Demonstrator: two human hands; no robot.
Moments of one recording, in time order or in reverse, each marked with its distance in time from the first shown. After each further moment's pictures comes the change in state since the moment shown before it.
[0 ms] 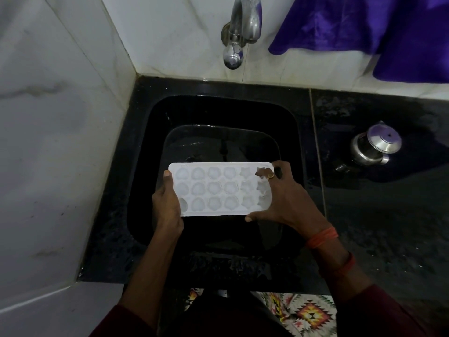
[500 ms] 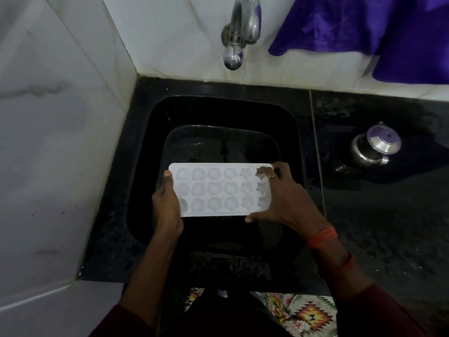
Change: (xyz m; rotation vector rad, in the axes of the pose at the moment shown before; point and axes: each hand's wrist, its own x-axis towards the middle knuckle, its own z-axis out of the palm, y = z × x) left_hand 0.001 -0.003 -0.001 0.010 -0.008 0.027; right_hand -0.001 0.000 0.000 -0.018 -0.009 0.005
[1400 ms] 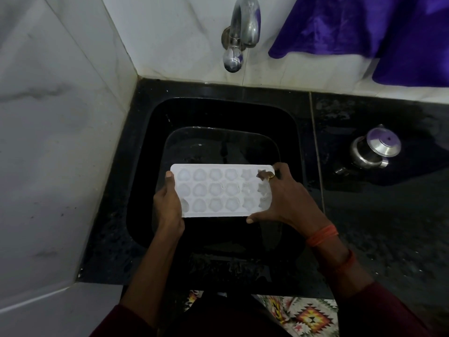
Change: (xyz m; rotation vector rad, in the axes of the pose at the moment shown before) left_hand 0.004 -0.003 0.003 0.031 0.018 -0.011; right_hand 0.006 0.000 -0.005 -0.052 -0.052 0.022
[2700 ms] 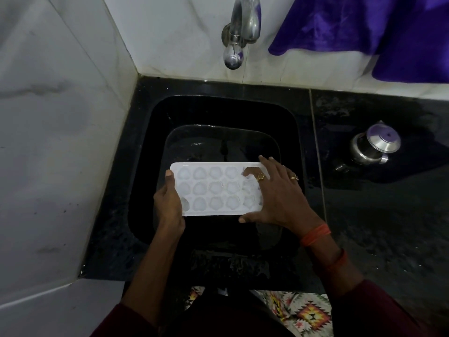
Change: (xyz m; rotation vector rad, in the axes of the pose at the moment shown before) left_hand -0.009 0.002 -0.002 -0.047 -0.009 -0.003; right_hand -0.004 -0.014 0.007 -0.168 0.014 -0.096
